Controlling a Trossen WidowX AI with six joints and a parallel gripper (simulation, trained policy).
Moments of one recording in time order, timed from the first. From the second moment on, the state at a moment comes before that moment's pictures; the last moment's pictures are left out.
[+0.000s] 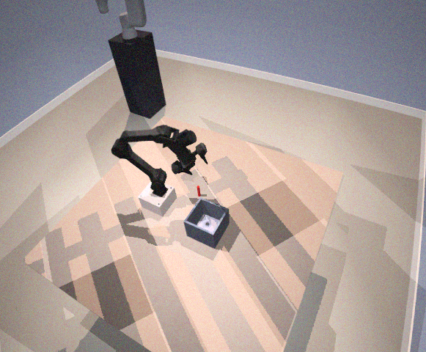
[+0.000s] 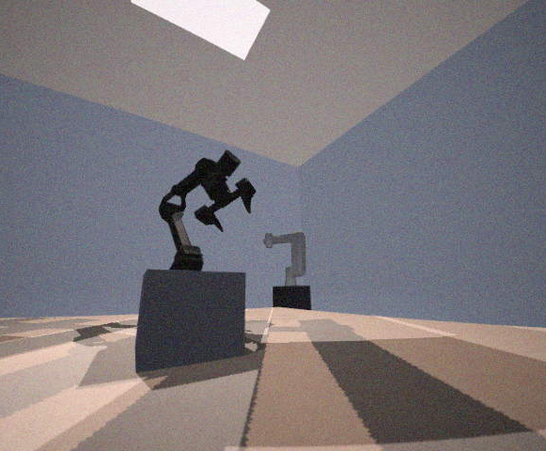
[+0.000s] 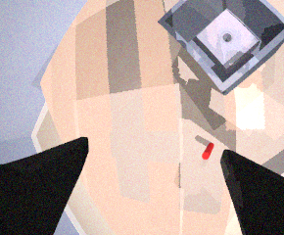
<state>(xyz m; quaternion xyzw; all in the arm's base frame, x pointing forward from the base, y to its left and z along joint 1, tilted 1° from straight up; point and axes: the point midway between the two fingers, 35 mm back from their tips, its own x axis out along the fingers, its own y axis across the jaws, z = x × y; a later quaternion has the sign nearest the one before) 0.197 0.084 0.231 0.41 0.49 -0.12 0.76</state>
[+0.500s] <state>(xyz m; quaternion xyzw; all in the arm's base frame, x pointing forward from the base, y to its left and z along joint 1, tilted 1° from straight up) 0.178 0.113 0.189 0.46 0.57 -0.23 0.64</state>
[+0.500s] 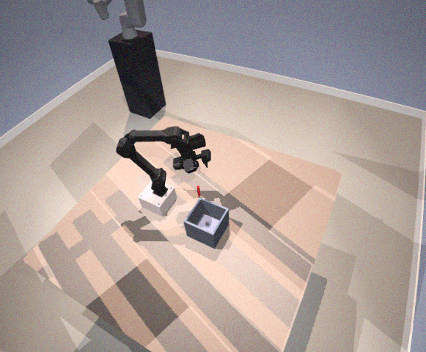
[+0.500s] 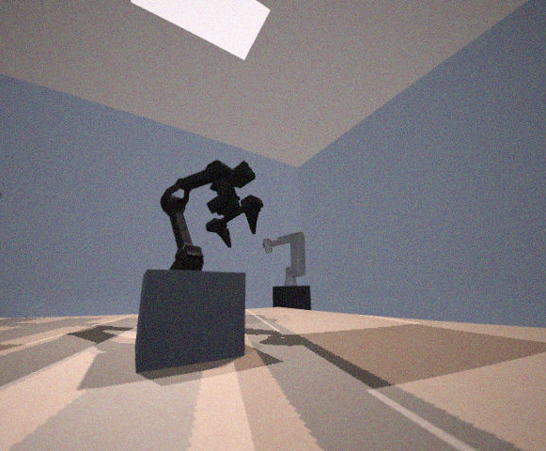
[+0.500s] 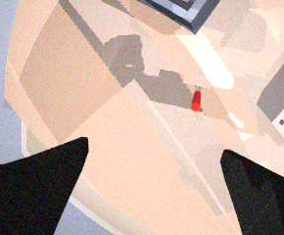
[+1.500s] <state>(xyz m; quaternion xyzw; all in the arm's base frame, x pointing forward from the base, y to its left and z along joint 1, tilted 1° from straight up) 0.152 0.128 0.087 0.40 0.60 -0.43 0.54</state>
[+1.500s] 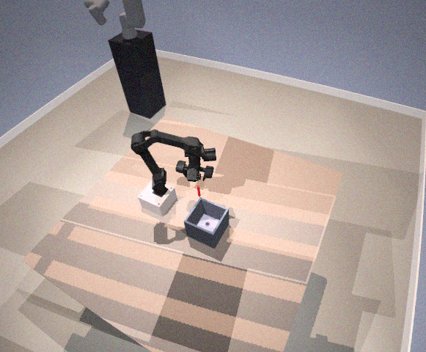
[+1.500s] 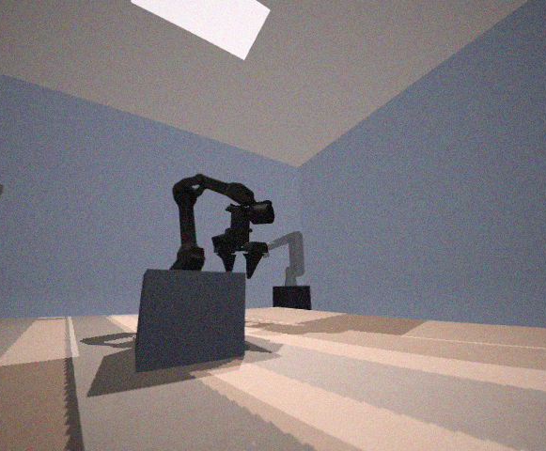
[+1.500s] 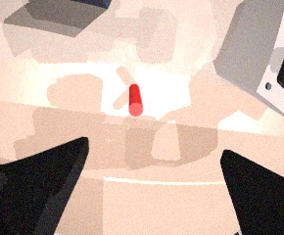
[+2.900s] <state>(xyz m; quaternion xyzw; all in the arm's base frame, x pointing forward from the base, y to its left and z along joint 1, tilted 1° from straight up) 0.163 0.126 -0.032 0.38 0.58 -0.45 0.57</state>
